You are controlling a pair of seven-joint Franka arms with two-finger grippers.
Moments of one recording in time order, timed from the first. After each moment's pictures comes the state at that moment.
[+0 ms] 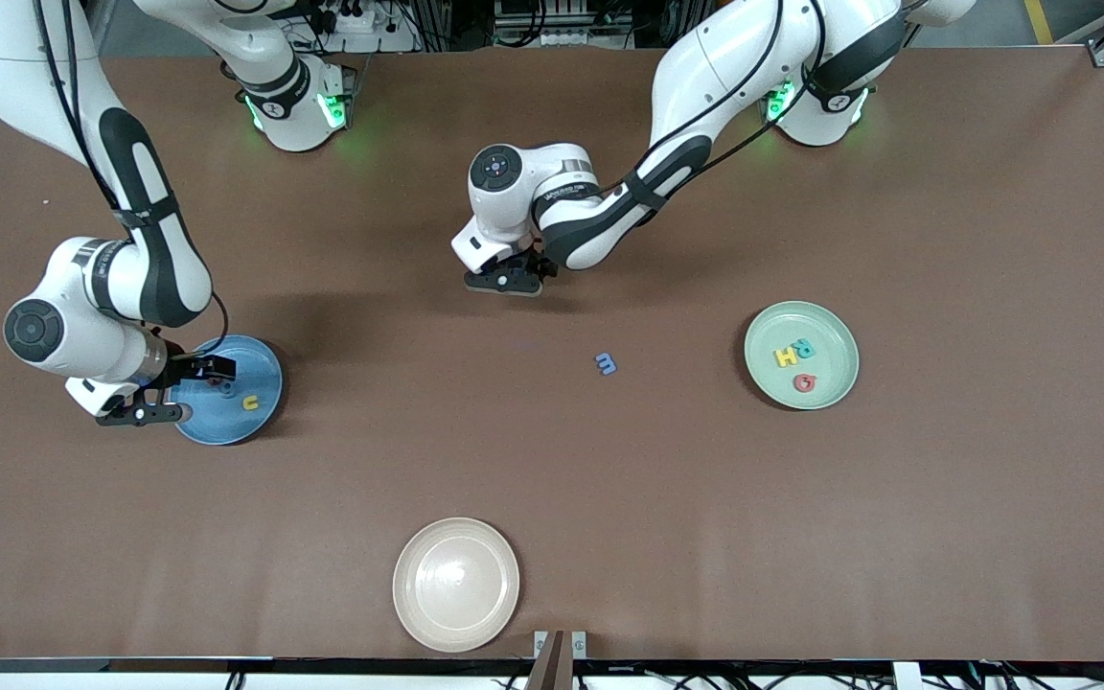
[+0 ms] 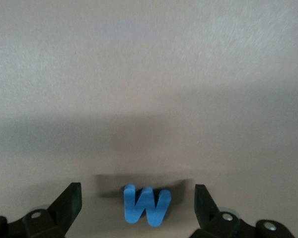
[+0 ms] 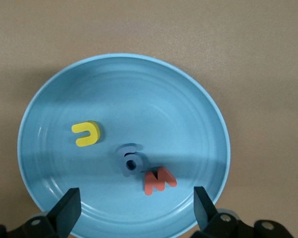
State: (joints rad) left arm -0.57 0.90 -0.57 -1.55 0.53 2.26 -1.18; right arm 0.10 0.44 -0.22 -2.01 0.08 2.32 -0.22
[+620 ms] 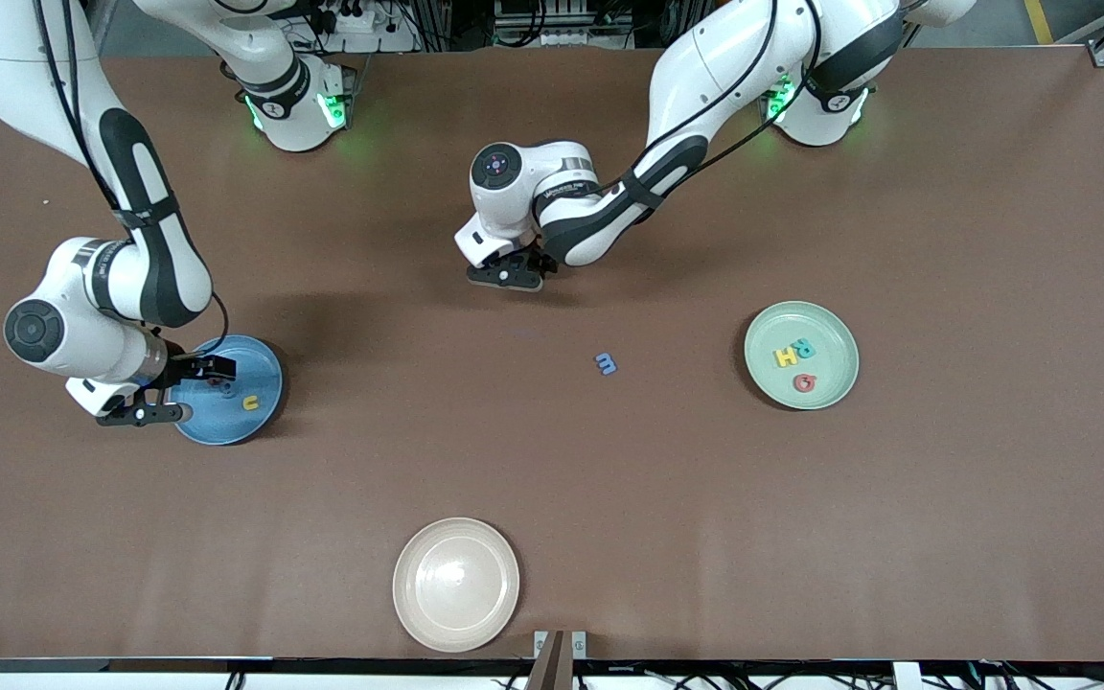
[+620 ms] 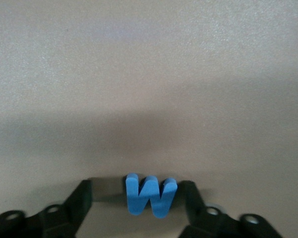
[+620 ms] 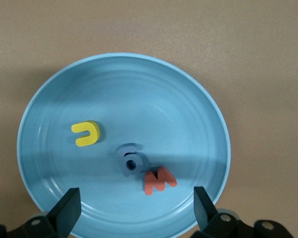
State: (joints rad) left arm -0.57 0.90 -0.57 -1.57 0.53 2.27 -1.17; right arm 0.10 0.44 -0.22 -2.01 0.08 2.32 -0.22
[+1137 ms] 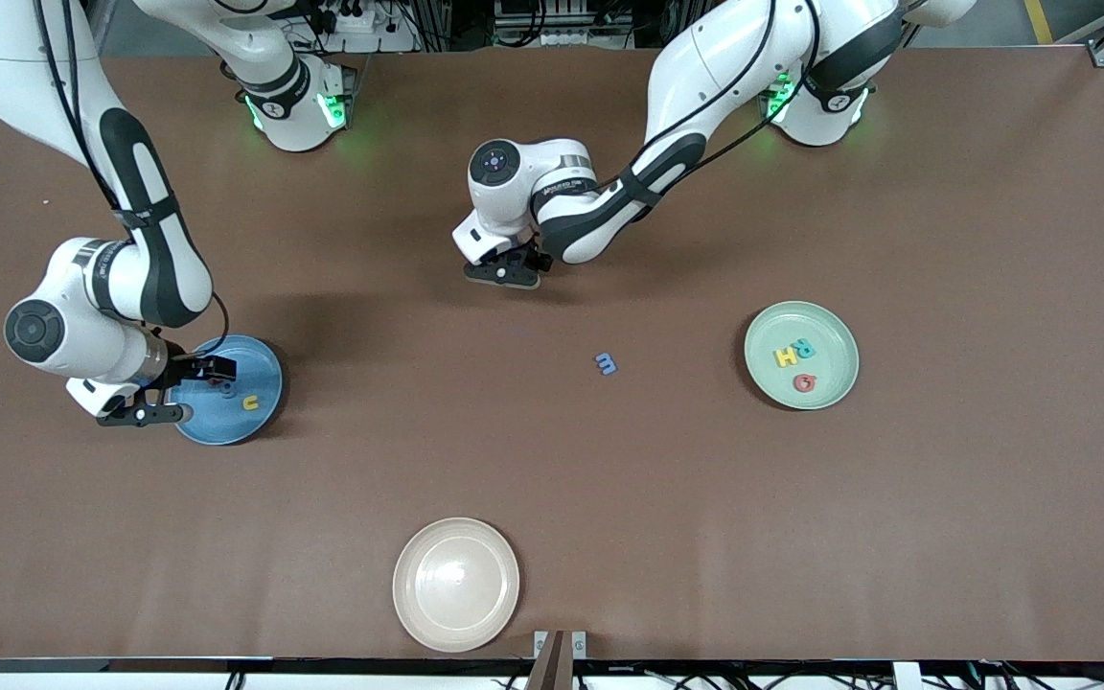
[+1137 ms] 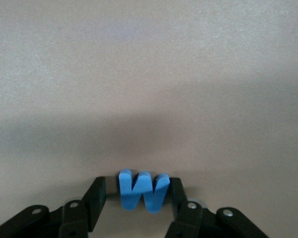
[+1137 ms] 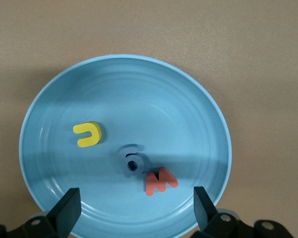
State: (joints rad) left arm -0.58 0.89 -0.57 -1.57 0.53 2.27 -1.17; right arm 0.10 0.44 -0.22 -2.01 0.08 2.32 -0.22
